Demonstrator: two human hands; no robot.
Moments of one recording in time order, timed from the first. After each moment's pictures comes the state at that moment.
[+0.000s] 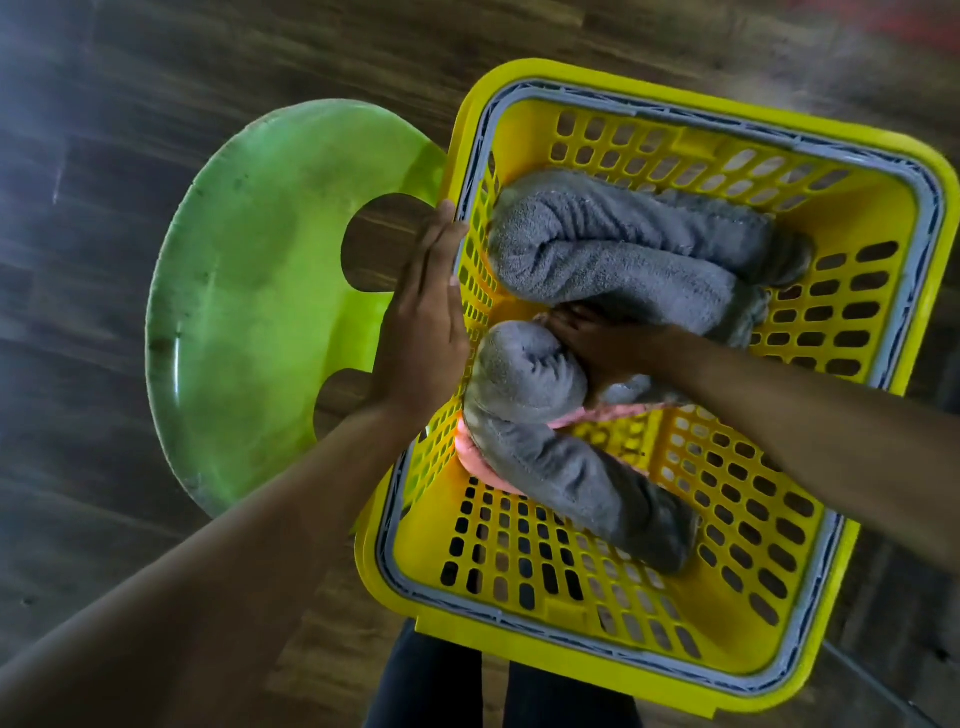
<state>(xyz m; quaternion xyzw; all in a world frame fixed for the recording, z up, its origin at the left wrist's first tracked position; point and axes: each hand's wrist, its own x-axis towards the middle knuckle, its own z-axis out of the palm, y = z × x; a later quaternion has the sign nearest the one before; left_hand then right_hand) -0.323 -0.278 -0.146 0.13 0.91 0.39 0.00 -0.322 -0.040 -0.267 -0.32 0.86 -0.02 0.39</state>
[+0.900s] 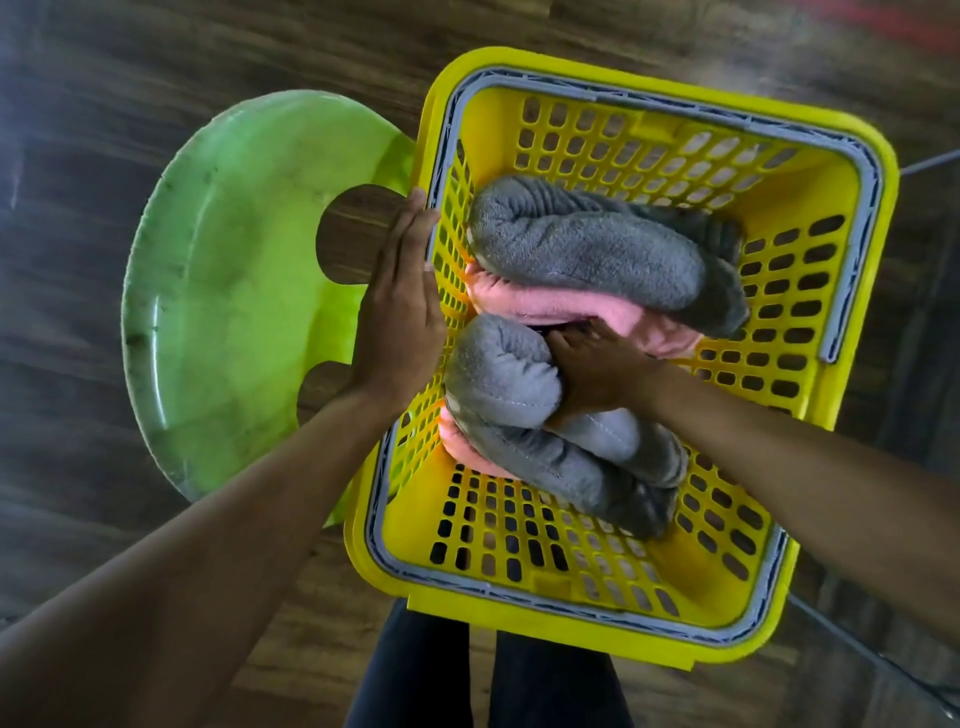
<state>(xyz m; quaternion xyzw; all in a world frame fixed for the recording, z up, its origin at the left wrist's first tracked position) -0.323 -0.278 -0.145 0.12 0.92 0.38 0.00 -0.269 -0.049 -0.208 -0.19 0.90 -0.05 0.40</state>
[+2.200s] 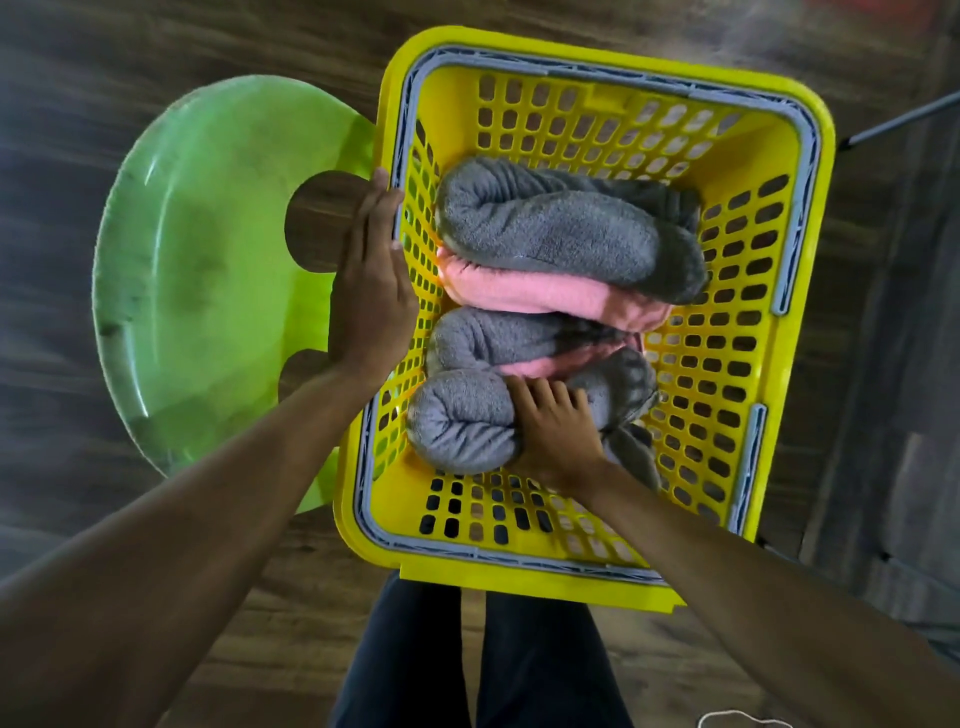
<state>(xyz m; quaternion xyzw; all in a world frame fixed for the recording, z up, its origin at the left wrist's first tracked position) -0.324 -0.278 -0.143 0.12 0.92 0.37 0.01 -0.150 -0.102 -0.202 -0.03 0.96 -0.08 0.28</state>
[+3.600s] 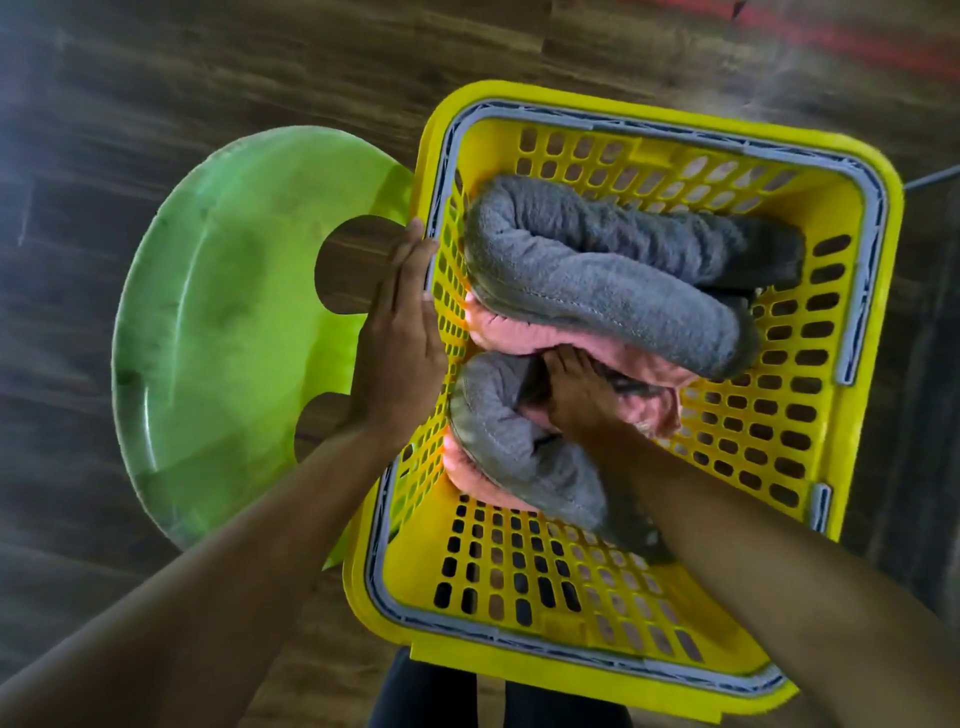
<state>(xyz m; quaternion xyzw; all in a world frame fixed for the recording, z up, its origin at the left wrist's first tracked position) -0.323 -0.280 -0.151 0.13 0.91 0.40 0.01 -0.240 -0.075 -0.278 0.05 0.95 -0.17 0.26</state>
